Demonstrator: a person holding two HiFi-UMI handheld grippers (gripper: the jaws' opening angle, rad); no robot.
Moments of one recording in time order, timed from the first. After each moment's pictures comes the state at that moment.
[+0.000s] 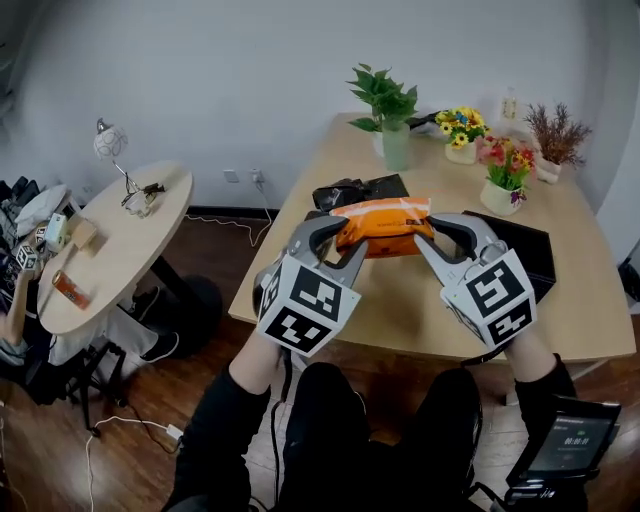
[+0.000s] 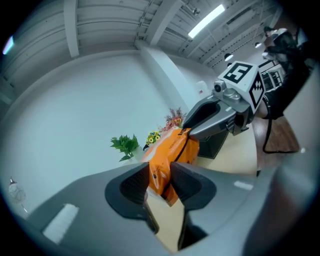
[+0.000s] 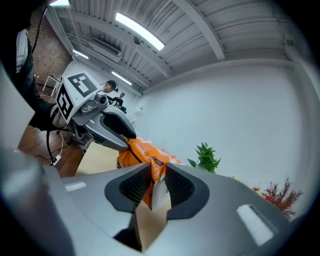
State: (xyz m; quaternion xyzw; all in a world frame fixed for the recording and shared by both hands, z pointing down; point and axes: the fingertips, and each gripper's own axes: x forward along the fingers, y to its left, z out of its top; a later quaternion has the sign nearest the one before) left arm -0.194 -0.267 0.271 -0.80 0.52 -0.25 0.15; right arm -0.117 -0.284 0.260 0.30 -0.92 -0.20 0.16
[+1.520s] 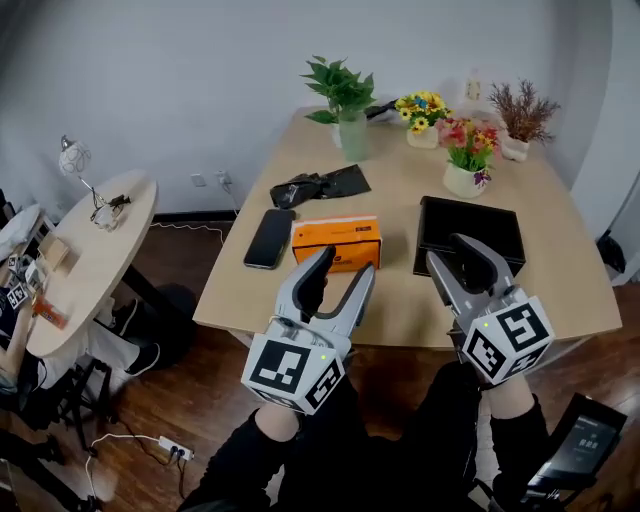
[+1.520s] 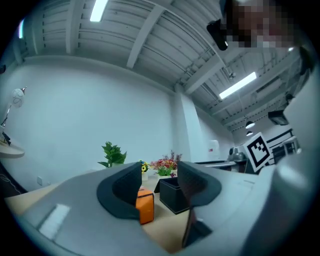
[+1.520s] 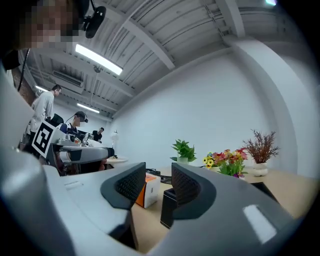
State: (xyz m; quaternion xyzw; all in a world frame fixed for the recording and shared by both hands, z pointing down) left arm -0.134 -0.216 0.267 -0.85 0.52 0.09 0.04; right arm -0.018 -0.256 0.269 0.40 -0.92 -0.05 -0.01
